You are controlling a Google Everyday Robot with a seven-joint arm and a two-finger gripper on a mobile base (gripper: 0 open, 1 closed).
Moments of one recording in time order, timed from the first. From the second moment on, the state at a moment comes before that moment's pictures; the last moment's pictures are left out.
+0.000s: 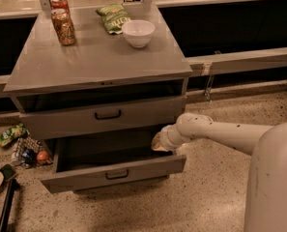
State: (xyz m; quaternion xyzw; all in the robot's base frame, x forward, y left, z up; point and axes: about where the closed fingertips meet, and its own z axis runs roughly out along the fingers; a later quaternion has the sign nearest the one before) arm 0.647 -0.058 0.474 -0.71 0.64 0.05 0.29
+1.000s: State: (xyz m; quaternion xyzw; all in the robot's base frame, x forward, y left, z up) arm 0.664 -0.032 0.421 -0.74 0.59 0.10 0.30
